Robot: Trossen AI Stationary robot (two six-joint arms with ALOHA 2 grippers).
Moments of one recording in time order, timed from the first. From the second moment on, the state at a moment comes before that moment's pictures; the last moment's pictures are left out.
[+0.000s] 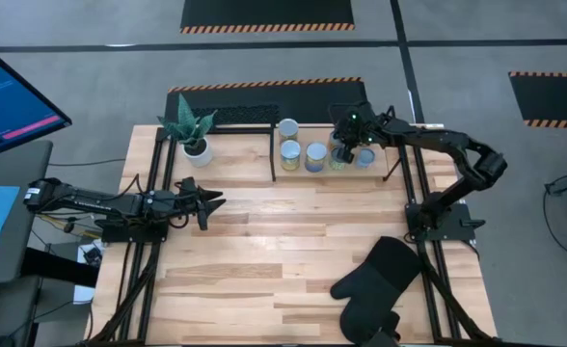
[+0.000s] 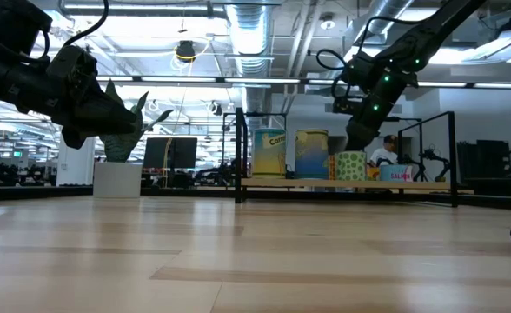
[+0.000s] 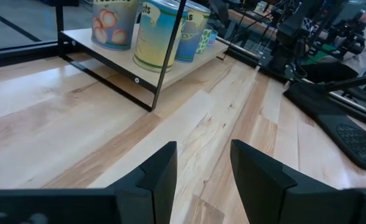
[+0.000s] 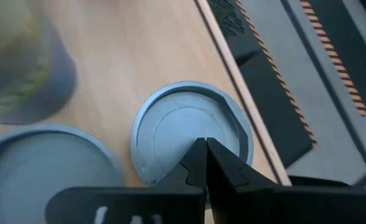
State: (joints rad) left arm -0.06 0.45 0.01 0.18 -0.41 -0.47; right arm -0.78 1.52 0.92 -0.26 0.04 -0.45
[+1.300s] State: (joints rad) left arm -0.06 0.45 0.01 0.19 -0.35 -0.49; right arm -0.54 0.99 0.96 -0.72 0.08 0.01
